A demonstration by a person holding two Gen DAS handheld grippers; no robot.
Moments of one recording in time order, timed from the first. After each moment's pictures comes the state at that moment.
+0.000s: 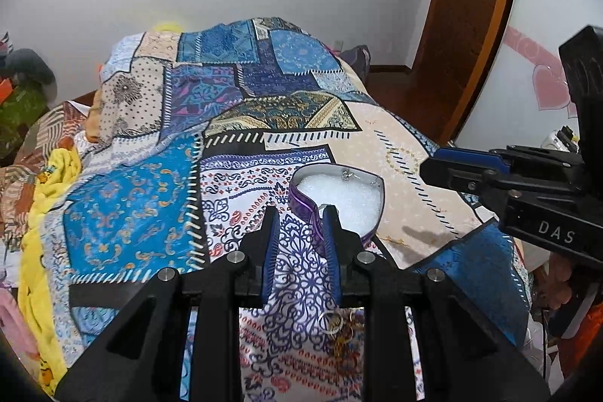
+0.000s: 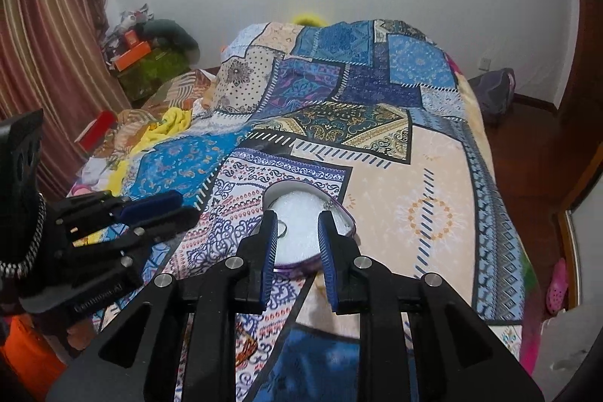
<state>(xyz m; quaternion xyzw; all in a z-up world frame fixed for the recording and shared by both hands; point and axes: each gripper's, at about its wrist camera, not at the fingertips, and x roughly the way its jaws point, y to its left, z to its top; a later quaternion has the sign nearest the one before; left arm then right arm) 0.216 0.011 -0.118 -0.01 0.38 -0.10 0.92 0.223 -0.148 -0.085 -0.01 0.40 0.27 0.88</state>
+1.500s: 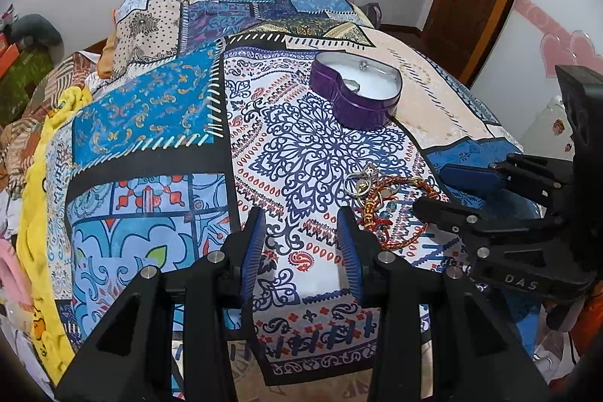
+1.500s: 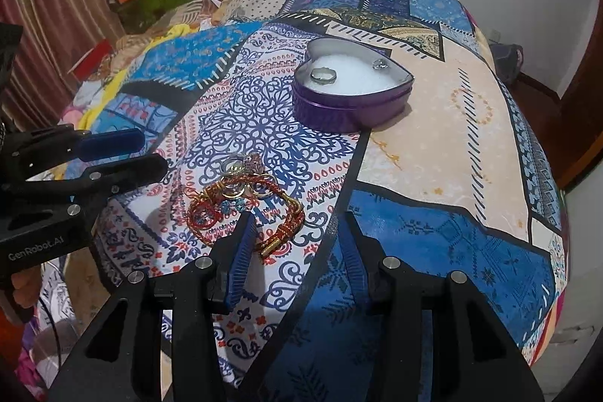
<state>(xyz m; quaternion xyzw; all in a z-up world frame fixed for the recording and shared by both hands) 0.150 0.033 -0.177 -0.01 0.46 -0.08 0.88 0.154 -0.122 -0.165 -0.09 0.47 0.26 0.84</state>
